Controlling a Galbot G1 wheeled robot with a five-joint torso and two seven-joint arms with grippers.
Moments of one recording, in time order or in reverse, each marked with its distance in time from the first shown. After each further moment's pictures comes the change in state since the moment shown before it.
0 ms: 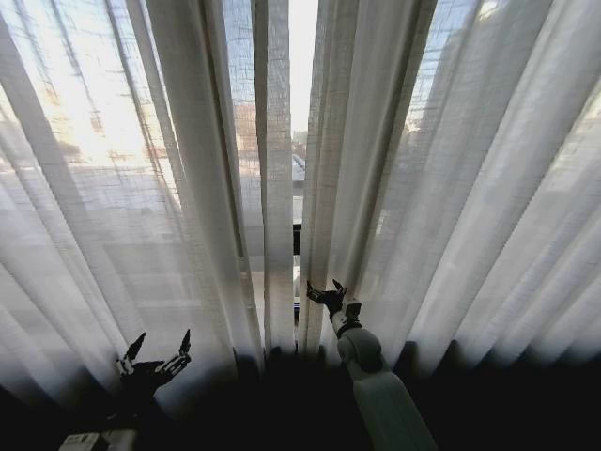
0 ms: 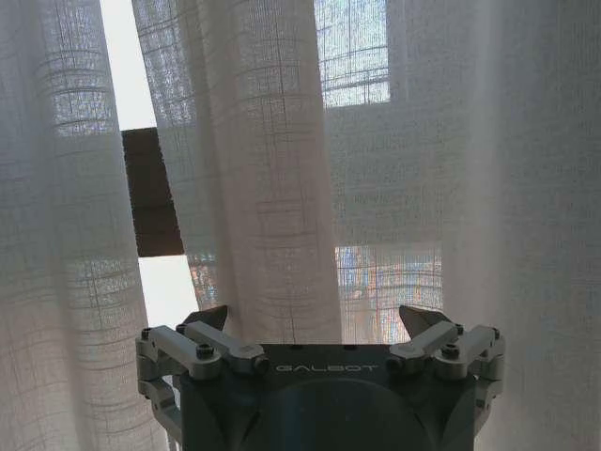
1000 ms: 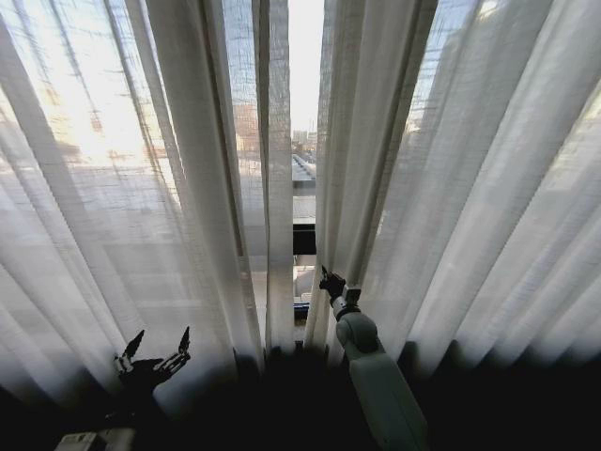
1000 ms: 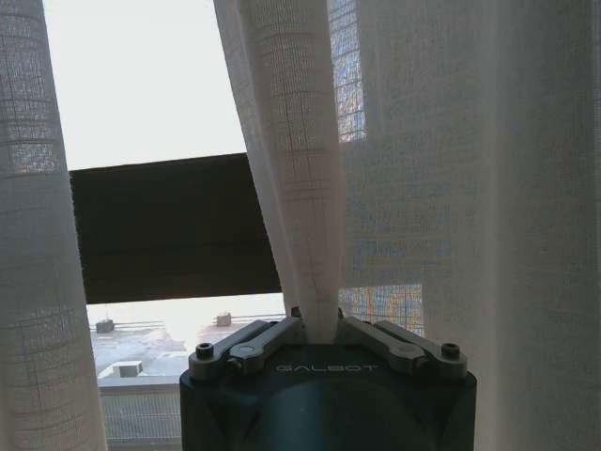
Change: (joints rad) left arm -0.002 0.003 -0.004 -0.010 -0.010 -0.002 -0.001; right arm 0.071 0.013 0.018 -0.050 -0.001 0.027 0.025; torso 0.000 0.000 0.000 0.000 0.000
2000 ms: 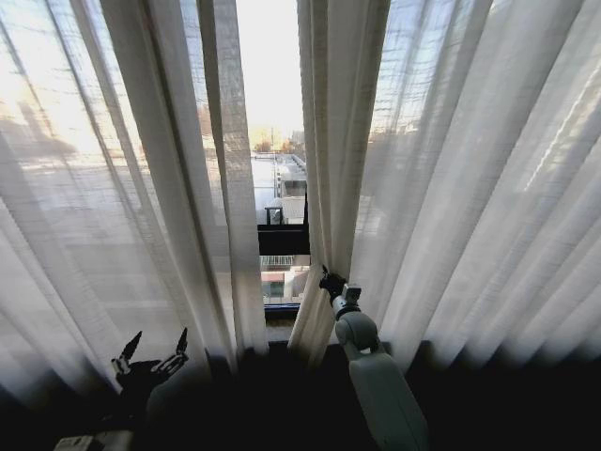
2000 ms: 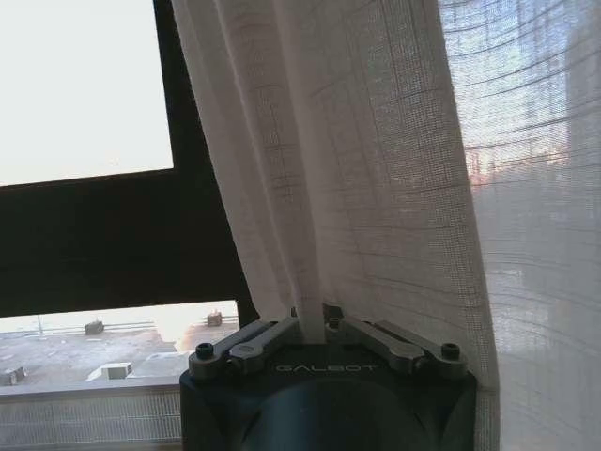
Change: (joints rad) left arm 0.011 -0.004 -0.008 0.007 -0.012 -0.022 0.000; right arm -0.003 0.005 0.002 0.022 0.007 -0.026 0.024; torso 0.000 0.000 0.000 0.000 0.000
